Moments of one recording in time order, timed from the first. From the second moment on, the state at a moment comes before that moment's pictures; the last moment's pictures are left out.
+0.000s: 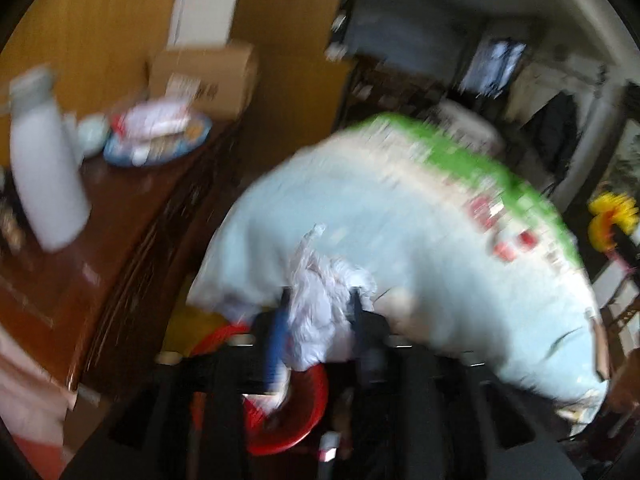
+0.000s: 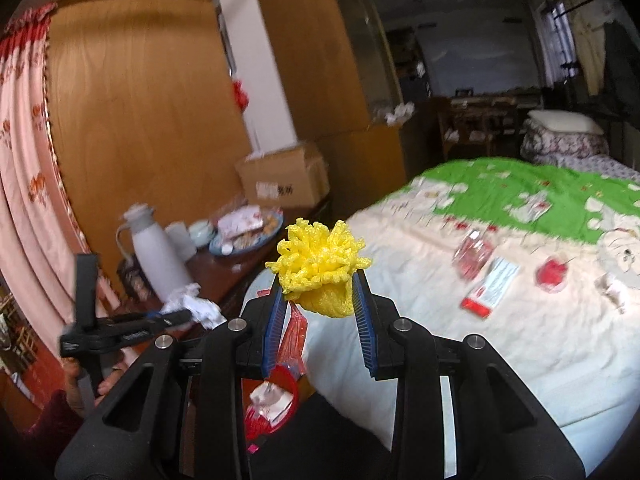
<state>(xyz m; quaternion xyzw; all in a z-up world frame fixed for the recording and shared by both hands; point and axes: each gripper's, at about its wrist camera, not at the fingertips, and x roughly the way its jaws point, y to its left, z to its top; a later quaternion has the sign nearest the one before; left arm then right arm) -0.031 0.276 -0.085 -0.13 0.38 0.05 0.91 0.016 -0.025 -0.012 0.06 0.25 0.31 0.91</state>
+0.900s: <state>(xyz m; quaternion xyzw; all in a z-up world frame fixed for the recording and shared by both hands) -0.056 0.397 -0.166 -0.24 0.40 0.18 0.87 0.033 0.196 -0.122 -0.06 0.47 0.45 0.75</state>
